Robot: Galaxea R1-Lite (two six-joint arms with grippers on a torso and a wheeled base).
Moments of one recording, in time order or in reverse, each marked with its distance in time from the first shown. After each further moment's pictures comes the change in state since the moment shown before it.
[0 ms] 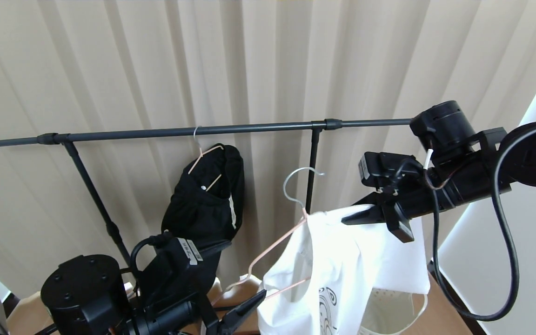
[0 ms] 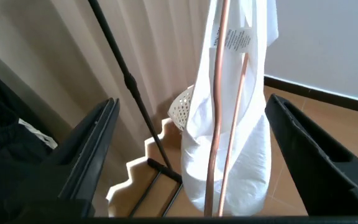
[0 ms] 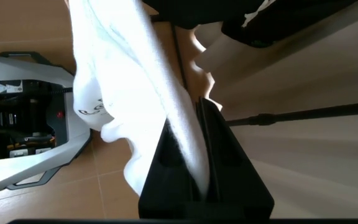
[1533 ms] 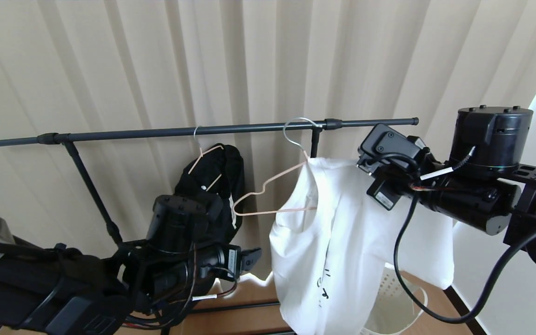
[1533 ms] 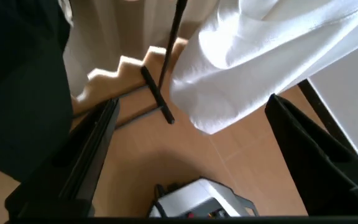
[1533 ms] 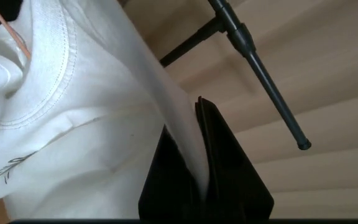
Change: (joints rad) left arm 0.027 -0.008 -0.551 1.009 0.316 -0.506; right arm 0.135 -0.127 0.434 -0.984 -0.714 0.201
